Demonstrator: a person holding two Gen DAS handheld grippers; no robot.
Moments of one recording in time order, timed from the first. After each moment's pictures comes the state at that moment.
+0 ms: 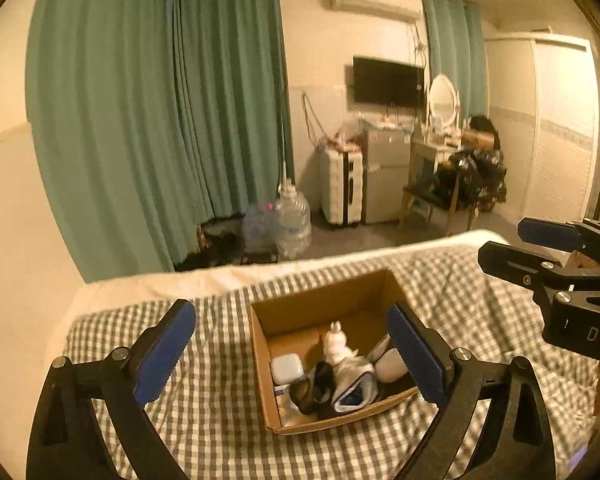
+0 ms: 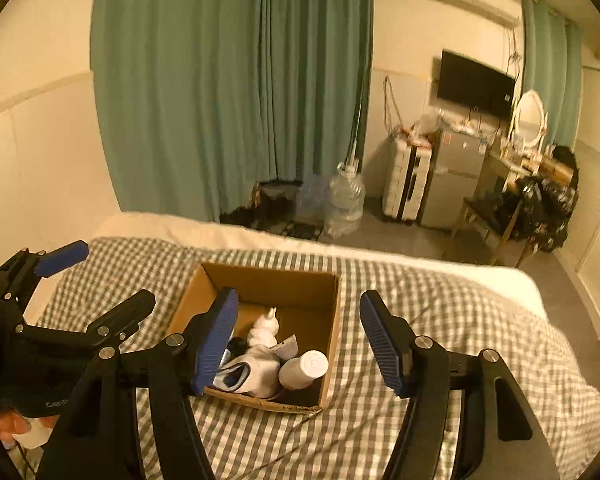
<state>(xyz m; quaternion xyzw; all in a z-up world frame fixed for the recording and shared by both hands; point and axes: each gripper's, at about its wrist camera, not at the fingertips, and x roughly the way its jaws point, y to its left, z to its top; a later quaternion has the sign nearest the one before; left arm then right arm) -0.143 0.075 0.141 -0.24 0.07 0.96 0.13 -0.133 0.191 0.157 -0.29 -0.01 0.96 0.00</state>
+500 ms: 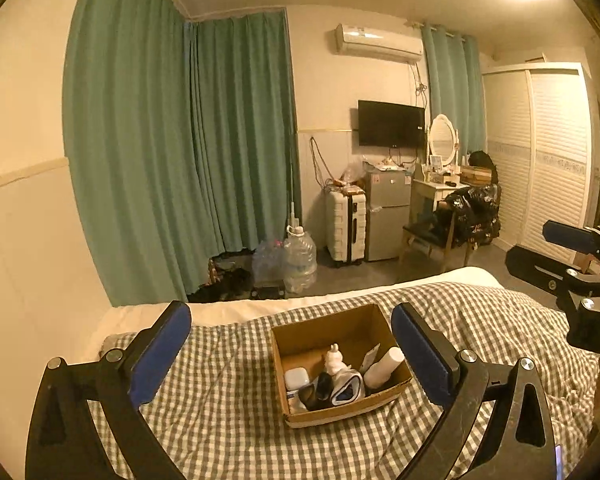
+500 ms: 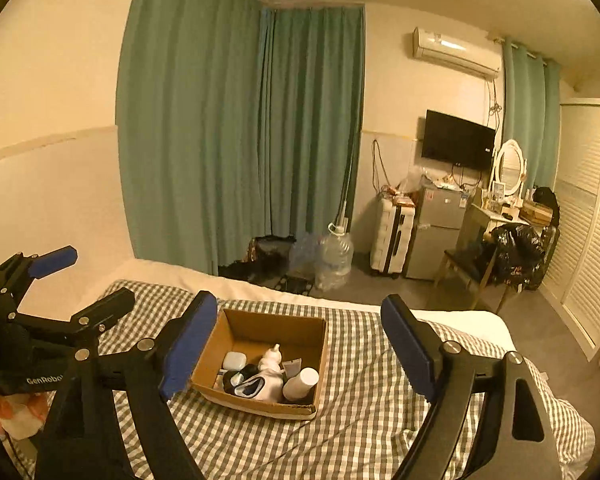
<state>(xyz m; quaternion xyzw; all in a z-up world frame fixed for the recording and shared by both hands) -0.052 0.040 0.218 -0.18 0.06 0.97 0.12 -0.018 0.171 0.248 -0.19 -0.03 0.98 0.01</state>
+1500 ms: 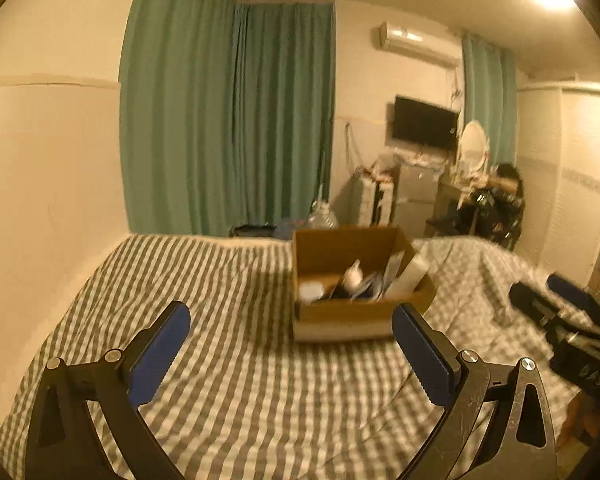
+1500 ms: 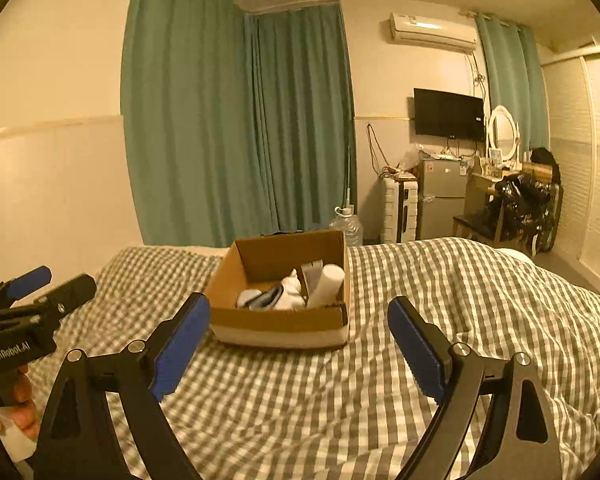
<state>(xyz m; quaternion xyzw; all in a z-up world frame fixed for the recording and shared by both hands) 0.018 0.011 0.042 -0.20 0.00 0.98 0.06 0.052 0.169 0.058 -0.17 0.03 0.99 0.01</state>
